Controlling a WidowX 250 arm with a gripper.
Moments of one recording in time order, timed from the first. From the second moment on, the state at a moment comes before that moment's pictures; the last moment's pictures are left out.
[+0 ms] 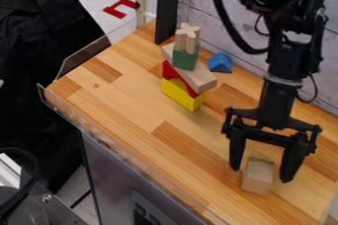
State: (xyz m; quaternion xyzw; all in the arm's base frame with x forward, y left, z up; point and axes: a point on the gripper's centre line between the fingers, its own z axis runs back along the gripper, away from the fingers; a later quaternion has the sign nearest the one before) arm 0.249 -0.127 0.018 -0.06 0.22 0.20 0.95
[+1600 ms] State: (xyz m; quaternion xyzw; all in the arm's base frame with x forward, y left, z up) arm 0.318 -0.004 0.152 -0.05 0.04 0.14 0.99
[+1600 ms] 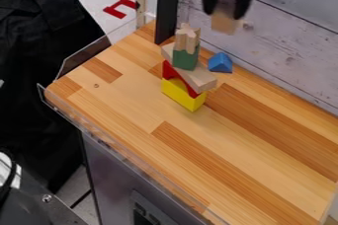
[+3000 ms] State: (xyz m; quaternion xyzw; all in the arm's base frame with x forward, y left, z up) arm 0.287 0.007 0.170 -0.08 0.11 0.12 0.98
